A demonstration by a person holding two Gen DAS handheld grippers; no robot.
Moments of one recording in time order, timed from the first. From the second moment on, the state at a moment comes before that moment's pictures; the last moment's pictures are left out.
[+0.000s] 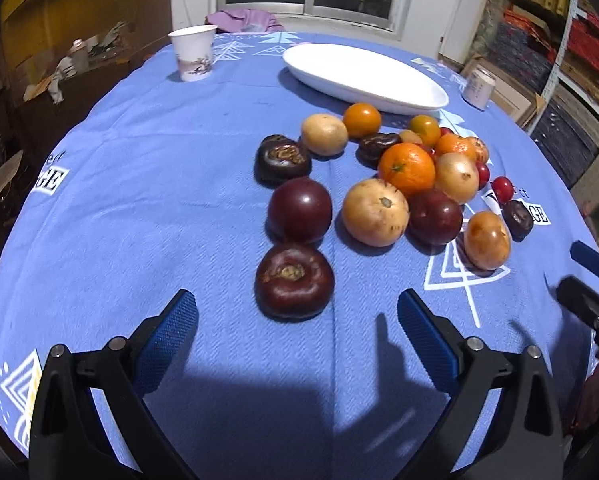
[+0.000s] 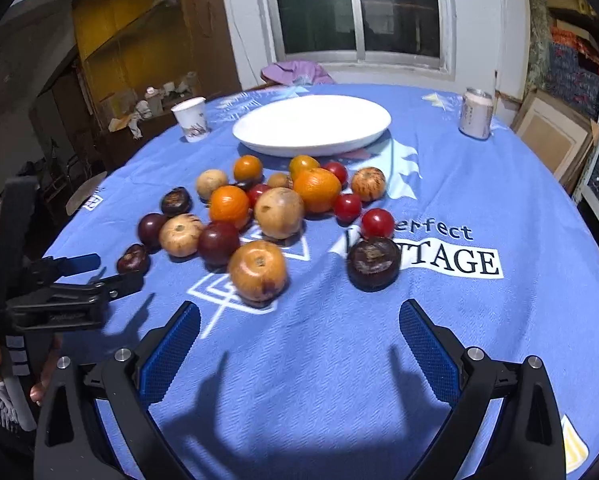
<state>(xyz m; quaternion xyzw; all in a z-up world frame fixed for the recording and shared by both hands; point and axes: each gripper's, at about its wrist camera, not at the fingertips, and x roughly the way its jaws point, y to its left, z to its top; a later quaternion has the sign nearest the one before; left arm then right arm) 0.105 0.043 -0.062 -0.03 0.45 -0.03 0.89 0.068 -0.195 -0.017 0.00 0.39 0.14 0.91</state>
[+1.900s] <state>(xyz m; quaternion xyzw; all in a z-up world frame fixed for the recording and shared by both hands) 0.106 0.045 -0.066 -0.02 0.45 -0.07 0.89 0.136 -0.226 -0.047 -0.02 0.44 0.13 0.89</state>
